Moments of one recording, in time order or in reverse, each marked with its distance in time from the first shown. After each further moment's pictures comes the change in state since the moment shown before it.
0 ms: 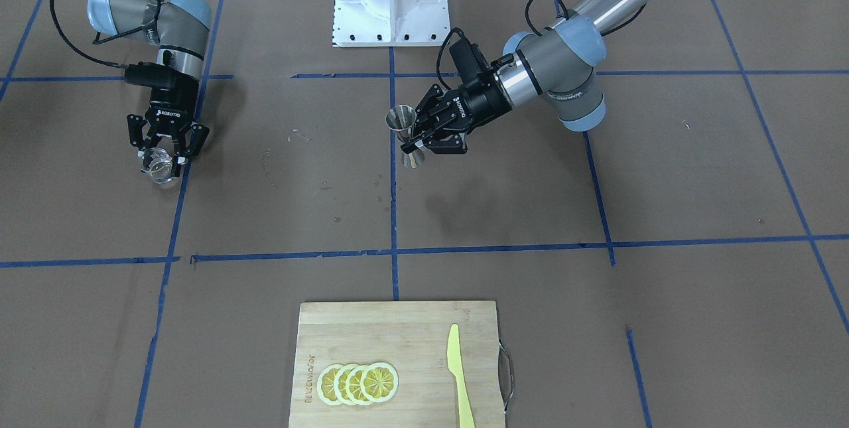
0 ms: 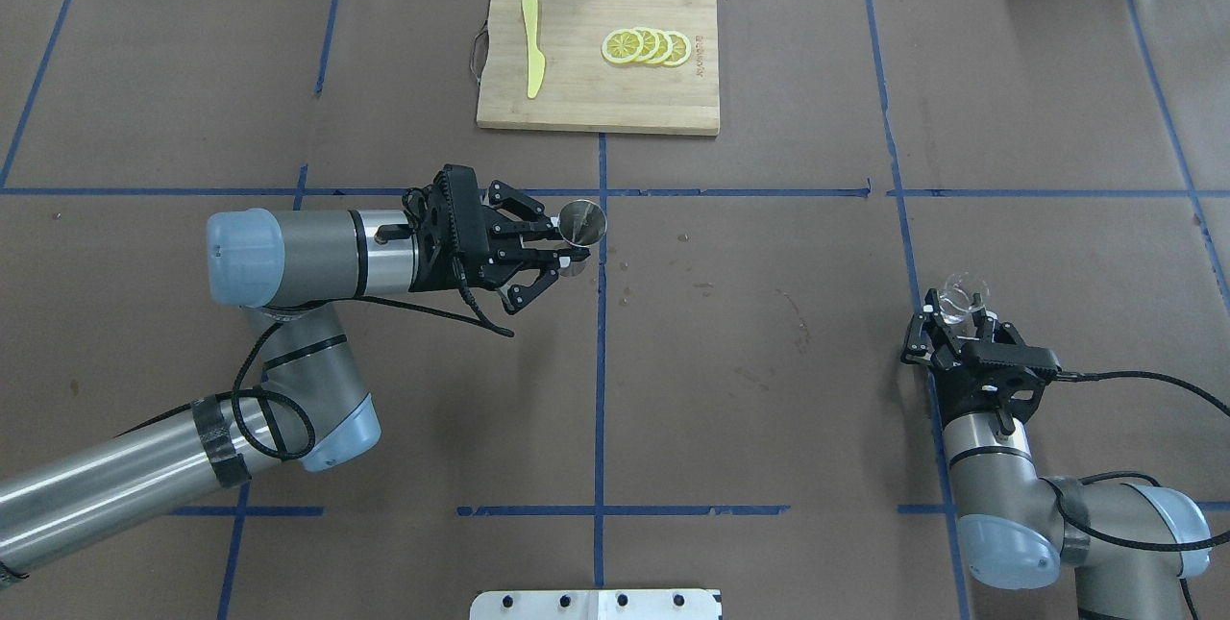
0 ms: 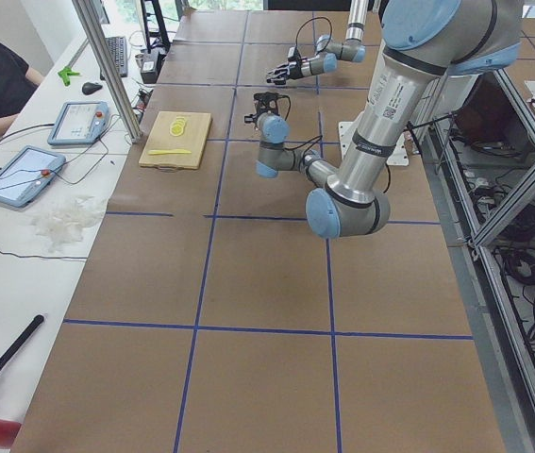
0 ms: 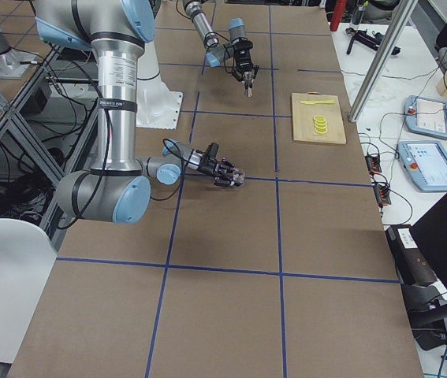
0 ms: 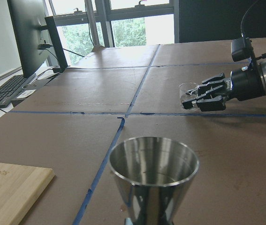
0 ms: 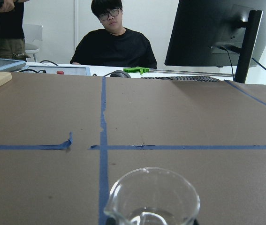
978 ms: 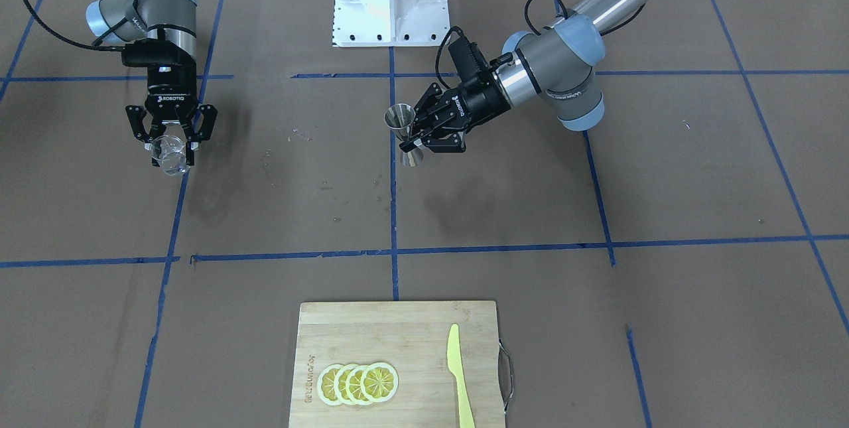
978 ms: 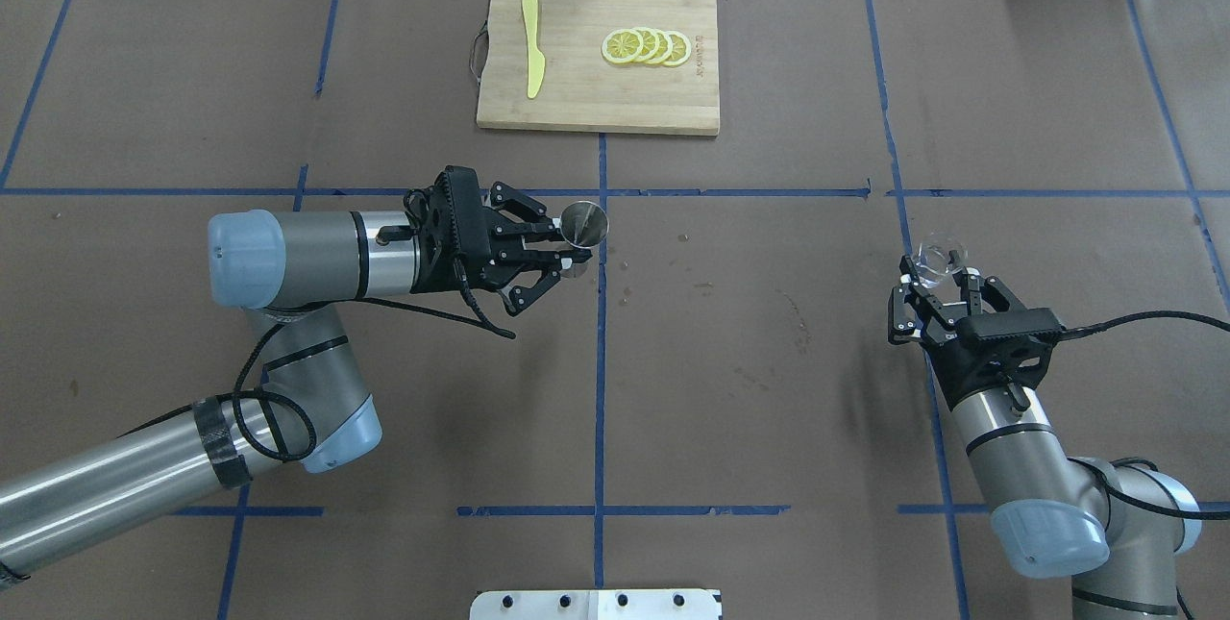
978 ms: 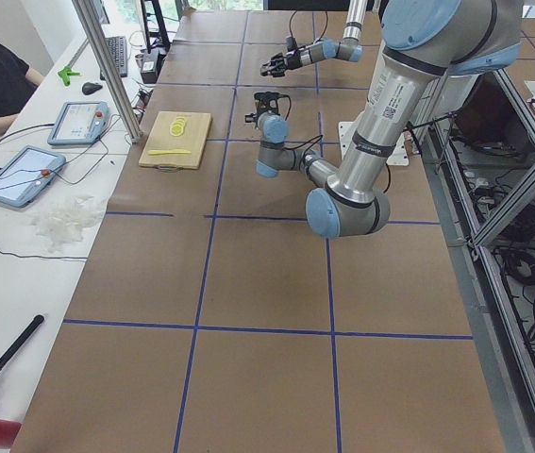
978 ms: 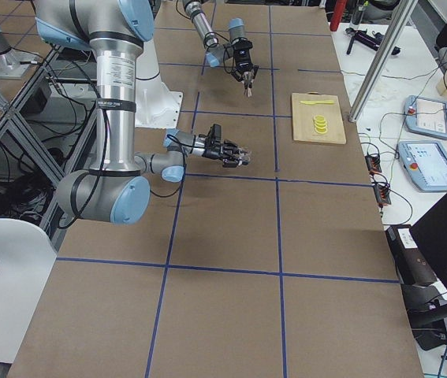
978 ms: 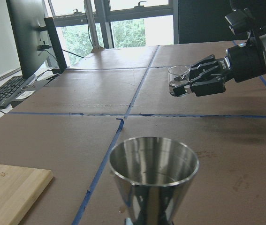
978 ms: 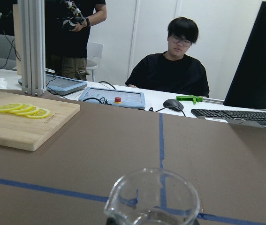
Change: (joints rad) left arm 0.003 -0.001 -0.001 -0.001 0.000 -0.001; right arm 0.047 0.018 0.018 0.488 0.010 -0.628
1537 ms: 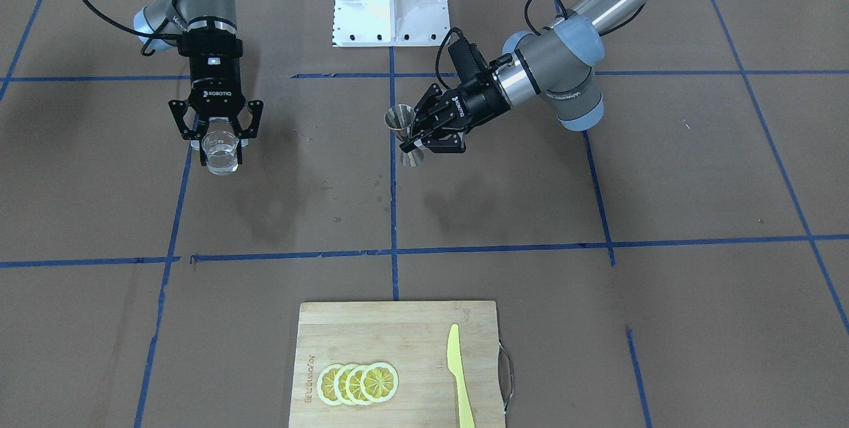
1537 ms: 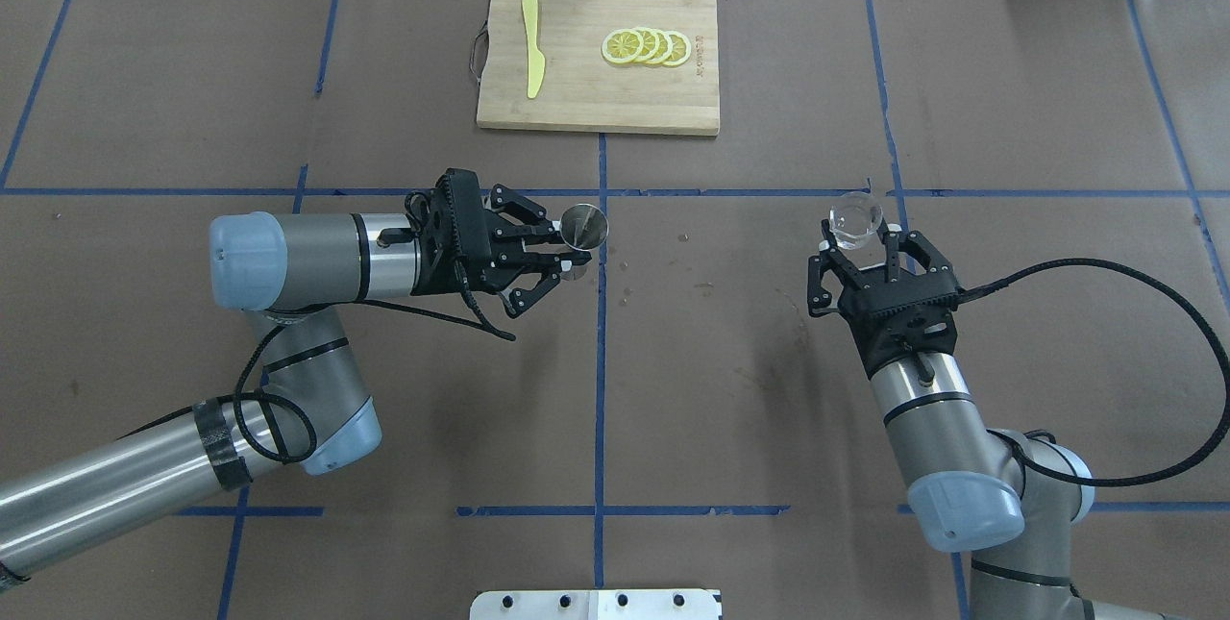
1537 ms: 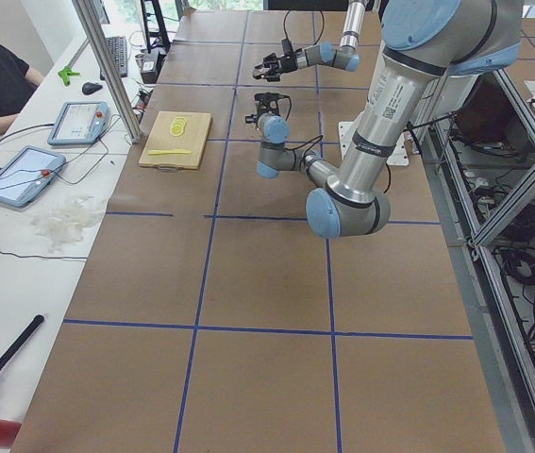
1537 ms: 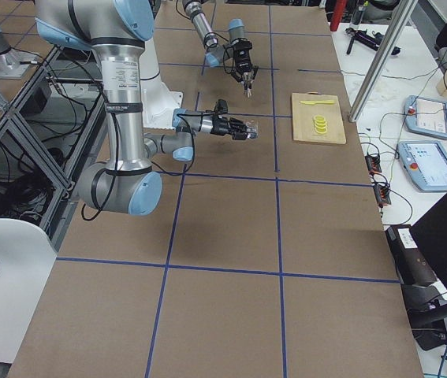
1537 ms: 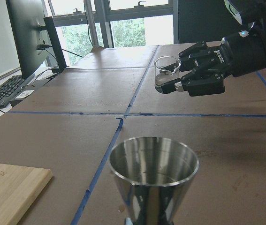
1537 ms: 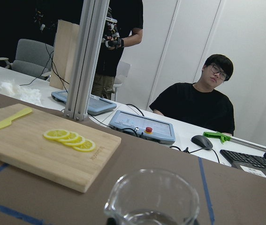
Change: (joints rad) left arm 0.005 0.001 0.003 0.001 0.001 0.000; right arm 0.035 0.204 0.002 0.003 0.002 -0.303
